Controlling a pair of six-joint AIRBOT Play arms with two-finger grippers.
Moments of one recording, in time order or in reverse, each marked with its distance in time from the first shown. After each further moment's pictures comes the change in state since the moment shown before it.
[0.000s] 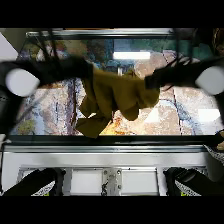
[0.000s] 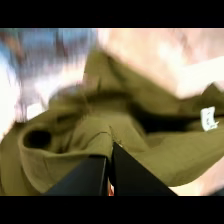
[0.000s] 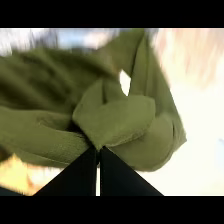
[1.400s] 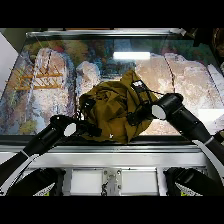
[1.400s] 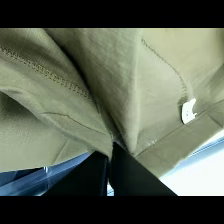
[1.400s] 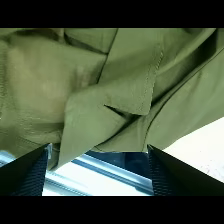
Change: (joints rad) left arm -0.170 0.052 -0.619 -0.003 0.018 -0.101; right arm 0.142 -0.074 -0.353 0.081 -0.063 0.103
